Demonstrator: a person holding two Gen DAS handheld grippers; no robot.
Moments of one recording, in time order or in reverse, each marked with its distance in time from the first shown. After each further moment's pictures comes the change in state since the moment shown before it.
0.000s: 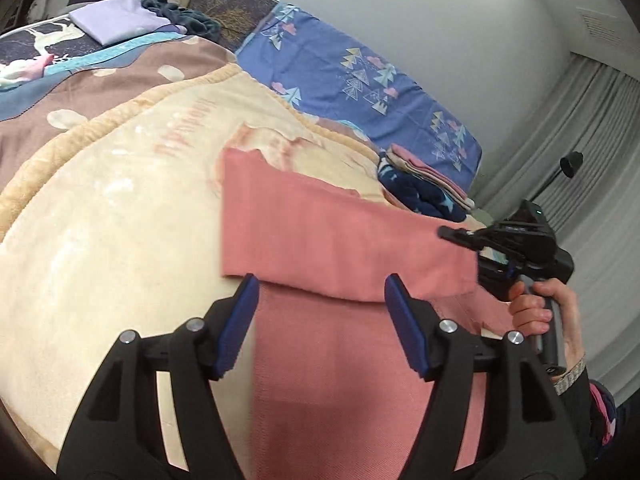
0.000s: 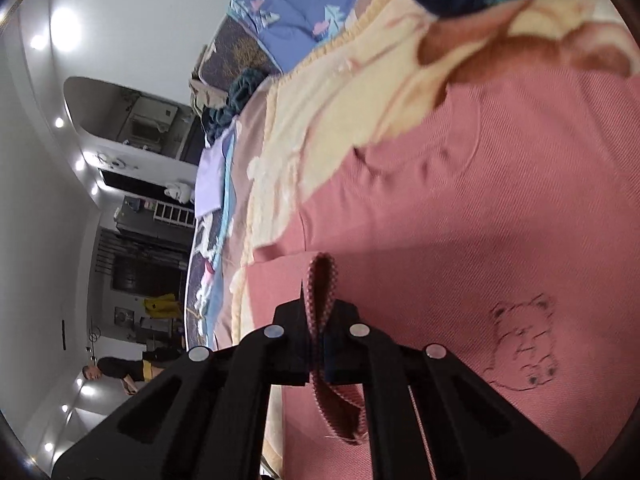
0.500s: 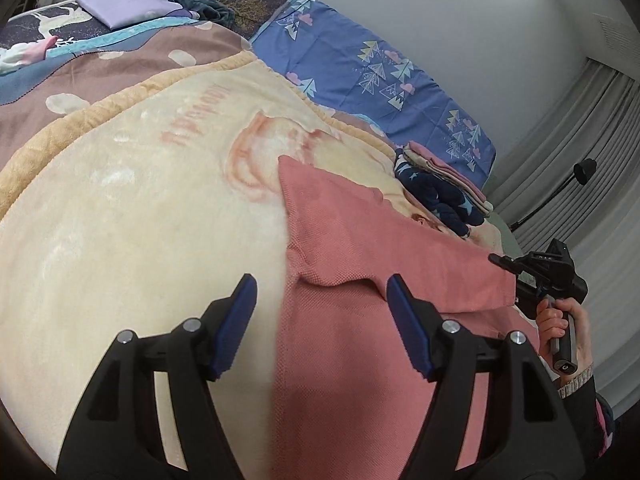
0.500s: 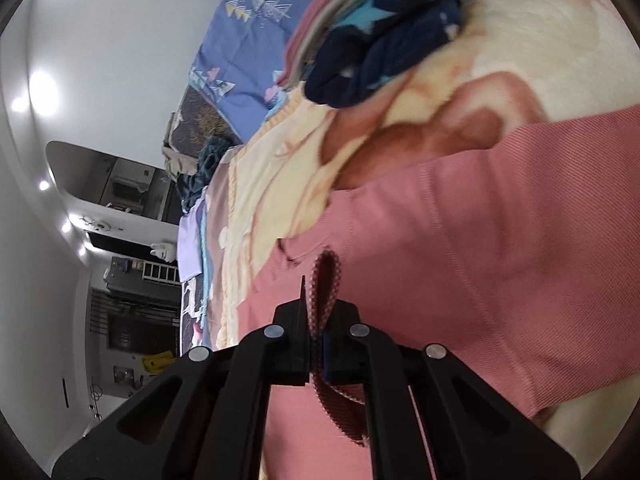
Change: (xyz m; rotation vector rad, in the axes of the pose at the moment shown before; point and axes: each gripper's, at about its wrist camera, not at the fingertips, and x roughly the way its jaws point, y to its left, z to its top) left arm 0.035 0.009 0.014 -0.021 0.032 0.034; right arm -0.066 -0.077 0.030 0.136 -0.130 -0.086
